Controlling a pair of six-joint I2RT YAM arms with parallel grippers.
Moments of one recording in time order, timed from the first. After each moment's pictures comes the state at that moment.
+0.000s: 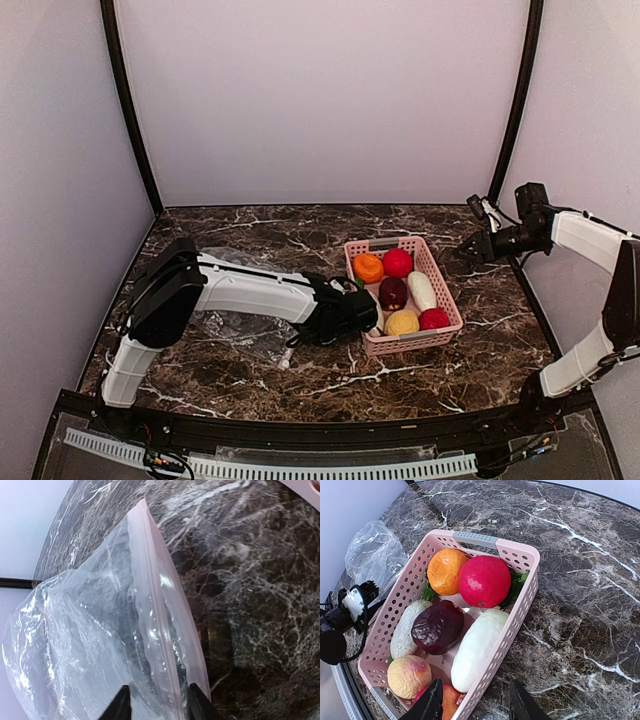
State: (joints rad) left arm -1.15 2.27 1.69 -0.95 -0.83 -0.49; right arm -0.04 1.43 1.04 -0.62 -0.77 -0.31
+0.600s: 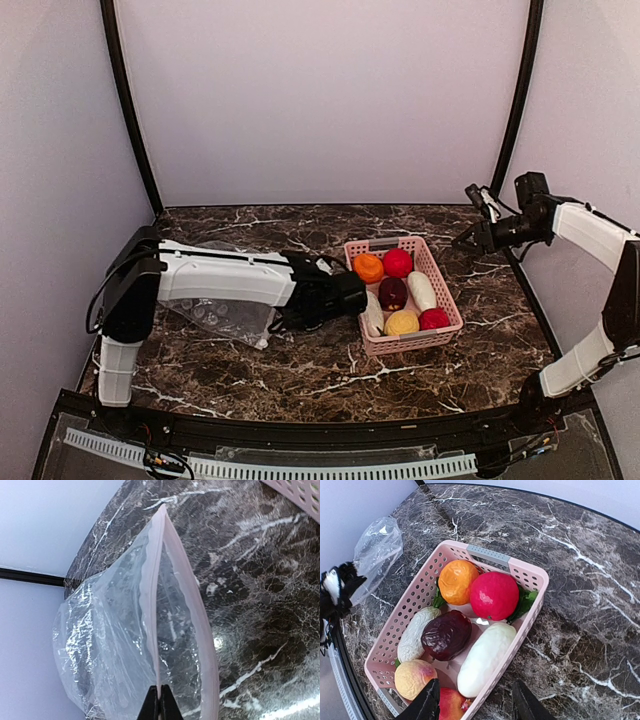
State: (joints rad) left arm -1.13 2.14 1.67 -1.10 -0.94 -0.51; right arm -0.02 1.43 1.11 -0.67 -0.78 -0.33
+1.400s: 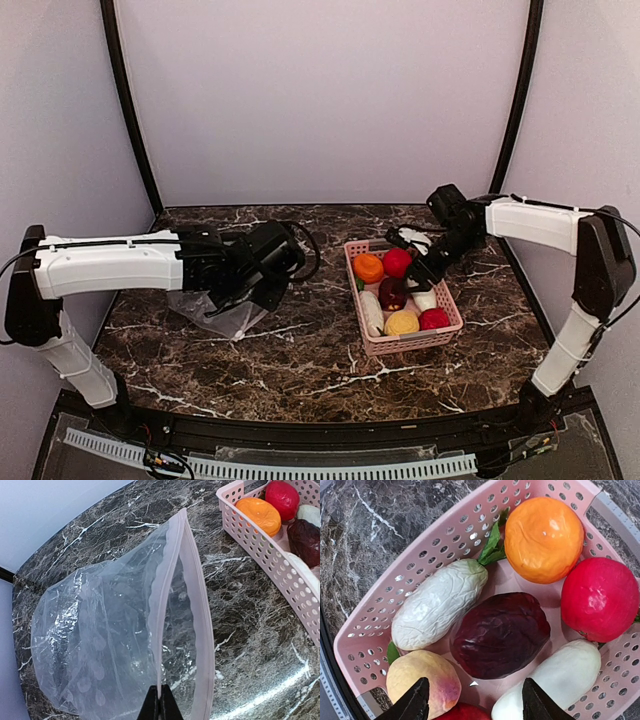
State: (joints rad) left arm -1.08 1.61 1.31 -0.80 -0.64 -0.44; right arm 0.43 1.67 1.25 -0.78 -0.45 -0.46
